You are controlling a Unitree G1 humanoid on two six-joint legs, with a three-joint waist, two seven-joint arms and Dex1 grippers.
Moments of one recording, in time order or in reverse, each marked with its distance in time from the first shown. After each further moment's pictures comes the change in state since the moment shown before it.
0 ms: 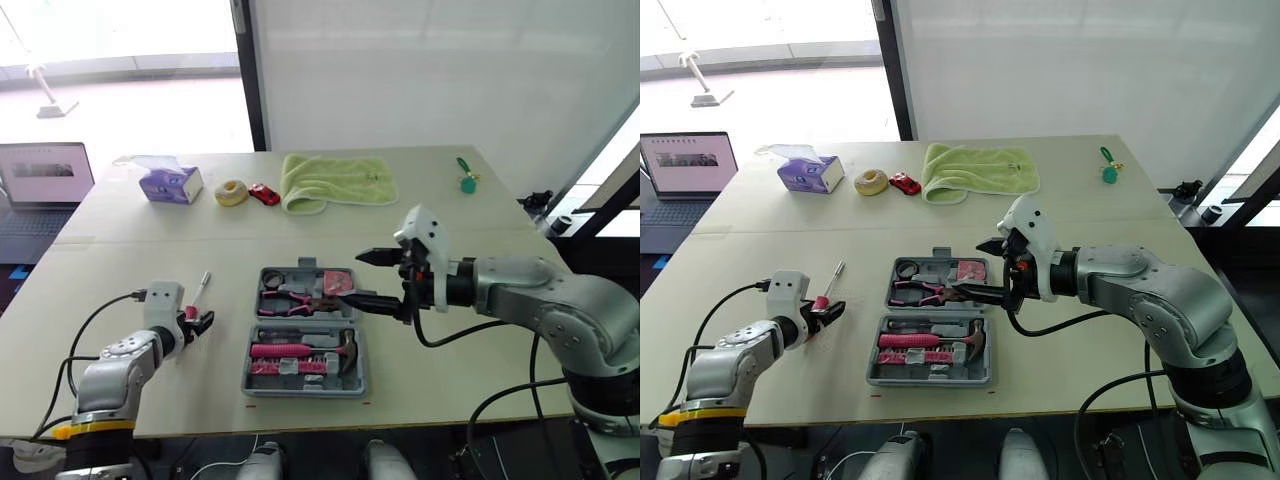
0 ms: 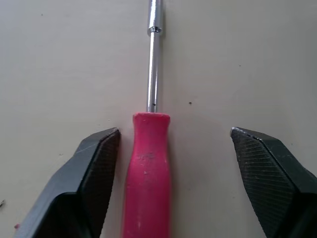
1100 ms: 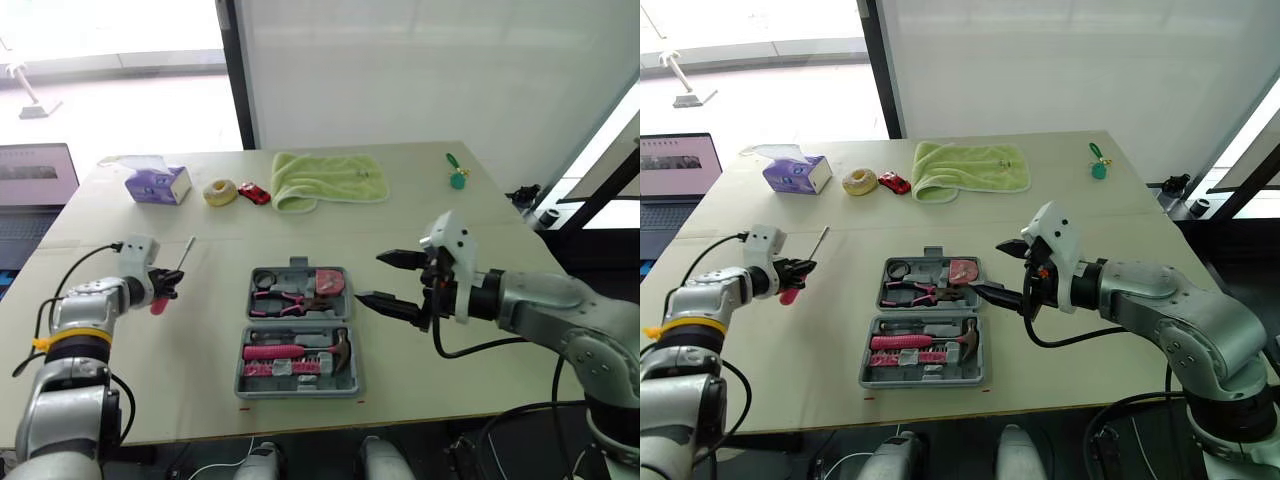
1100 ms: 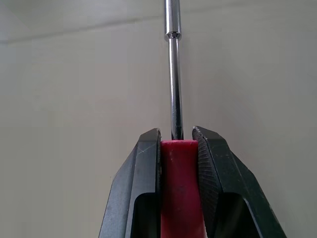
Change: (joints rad) left arm -0.413 0.204 -0.064 0.703 0.096 -0.295 -0.339; right arm 0.144 -0.005 -0.146 -0.106 0.021 -0.001 -0.063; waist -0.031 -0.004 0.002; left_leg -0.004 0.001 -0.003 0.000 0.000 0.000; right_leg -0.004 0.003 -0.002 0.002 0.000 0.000
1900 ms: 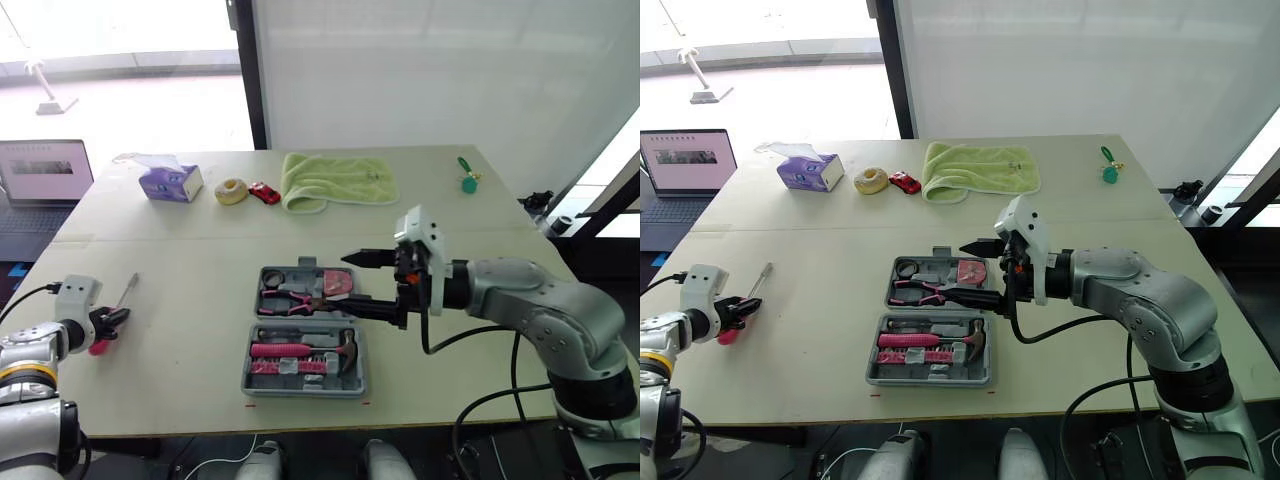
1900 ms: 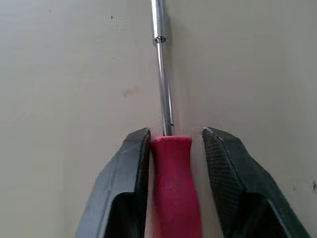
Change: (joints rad) left arm -0.008 0.198 0.024 0.523 0.041 -0.429 -0.063; right arm -0.113 0.079 0.129 0.120 -0.057 -0.079 0.187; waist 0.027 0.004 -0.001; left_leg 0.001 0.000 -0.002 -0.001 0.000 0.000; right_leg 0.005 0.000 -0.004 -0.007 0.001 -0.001
